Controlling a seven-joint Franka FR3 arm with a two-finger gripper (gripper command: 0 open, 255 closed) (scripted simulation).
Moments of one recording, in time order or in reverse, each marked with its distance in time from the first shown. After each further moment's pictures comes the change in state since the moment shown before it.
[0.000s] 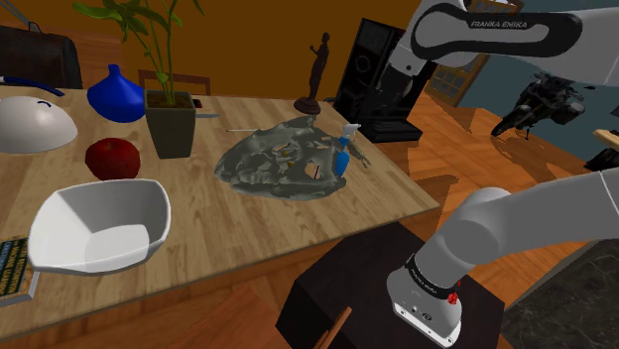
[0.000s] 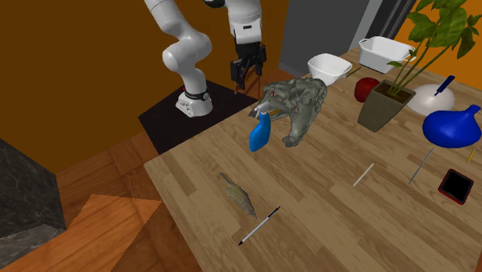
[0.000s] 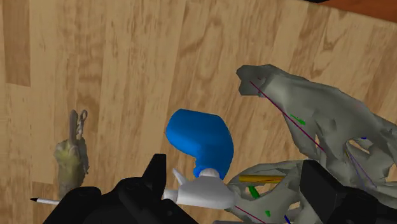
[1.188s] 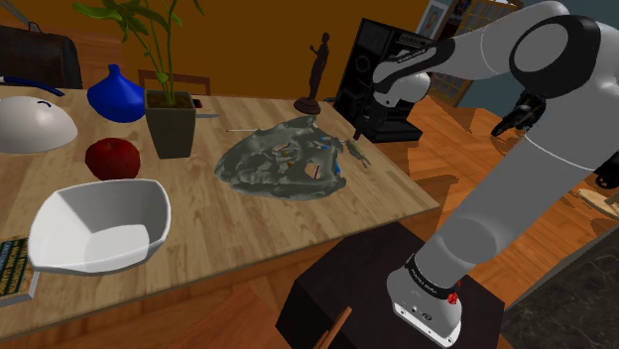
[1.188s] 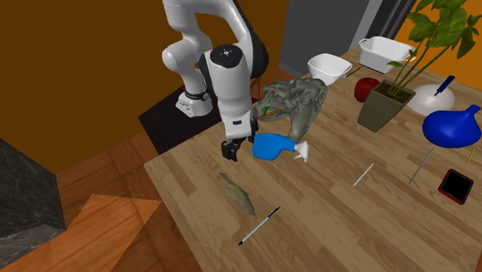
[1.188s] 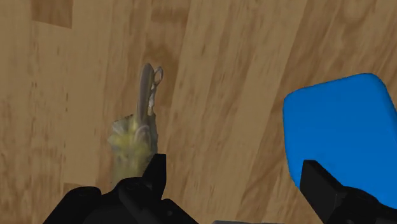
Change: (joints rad) arm -0.033 0.587 -0.273 0.172 0.150 0.368 -0.437
